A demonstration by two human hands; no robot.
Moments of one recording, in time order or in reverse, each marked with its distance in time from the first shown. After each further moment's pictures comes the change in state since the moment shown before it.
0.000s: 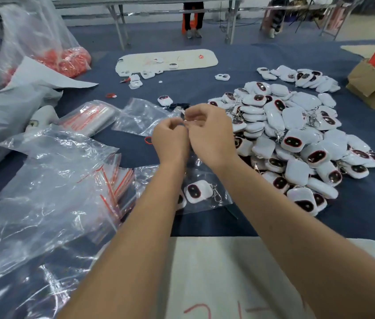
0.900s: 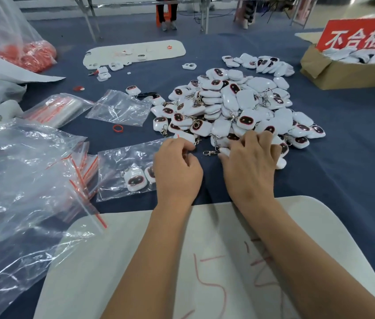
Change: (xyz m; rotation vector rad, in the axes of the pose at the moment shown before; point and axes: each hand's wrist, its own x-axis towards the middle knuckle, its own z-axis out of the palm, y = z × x) left_hand -0.117 -0.043 0.009 0.349 -0.106 0.552; right_hand -0.107 0.055 -0.114 -1.101 0.140 0.061
